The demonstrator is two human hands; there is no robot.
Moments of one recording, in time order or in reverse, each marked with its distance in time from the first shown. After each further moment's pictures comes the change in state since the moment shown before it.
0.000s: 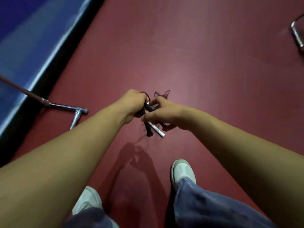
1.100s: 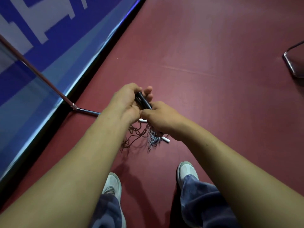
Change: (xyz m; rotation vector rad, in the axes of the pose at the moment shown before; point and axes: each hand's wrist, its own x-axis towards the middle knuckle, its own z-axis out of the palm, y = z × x) left_hand -0.149 0.037 -0.079 -1.021 0.002 -0.020; right_hand -0.131 -0.097 0.072 -0.026 0.127 -0.277
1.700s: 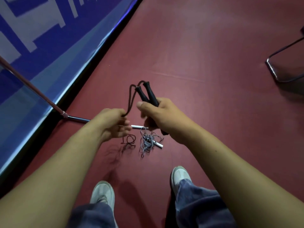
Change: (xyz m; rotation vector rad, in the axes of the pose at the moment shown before) left_hand 0.019 -0.003 -0.049 0.696 0.093 -0.097; right_hand -0.027 -0.009 -0.031 0.294 0.073 -0.172
